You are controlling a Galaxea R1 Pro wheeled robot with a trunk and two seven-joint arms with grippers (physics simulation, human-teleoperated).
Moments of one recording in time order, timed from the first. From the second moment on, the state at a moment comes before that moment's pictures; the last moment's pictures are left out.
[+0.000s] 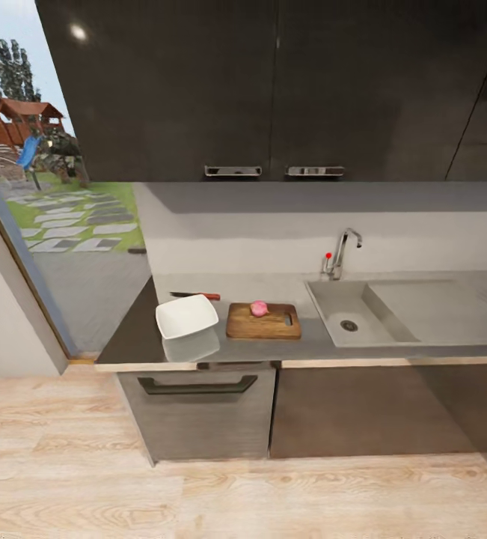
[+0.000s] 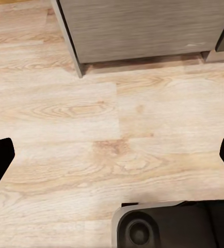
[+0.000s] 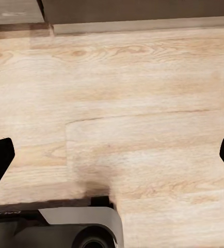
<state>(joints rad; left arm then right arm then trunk) 0.35 0.12 -0.28 -0.59 0.12 -0.81 0.20 -0.03 0.03 -0.41 -0.38 0.31 -0.42 0.06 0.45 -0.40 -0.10</state>
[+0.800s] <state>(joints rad) 0.35 0.12 -0.28 -0.59 0.12 -0.81 0.20 -0.03 0.05 -0.41 -0.70 0.30 -0.35 0.05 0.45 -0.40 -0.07</state>
